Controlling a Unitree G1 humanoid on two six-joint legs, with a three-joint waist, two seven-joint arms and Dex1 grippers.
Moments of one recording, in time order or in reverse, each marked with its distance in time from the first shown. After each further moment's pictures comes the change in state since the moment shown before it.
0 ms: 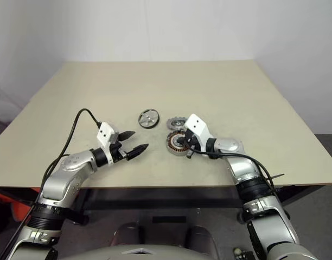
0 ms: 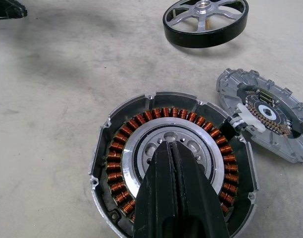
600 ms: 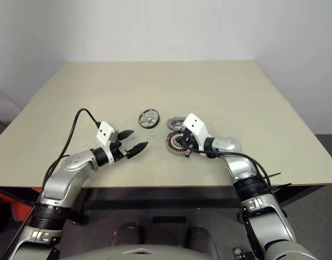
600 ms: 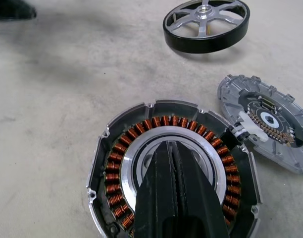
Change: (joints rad) left arm -0.010 -0.028 0.018 0.012 -0.001 0.008 0.064; right arm -0.013 0.021 0.003 0.031 -0.008 -0.016 -0.005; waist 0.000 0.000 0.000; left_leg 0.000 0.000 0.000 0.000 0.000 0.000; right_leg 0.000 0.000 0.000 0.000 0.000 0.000
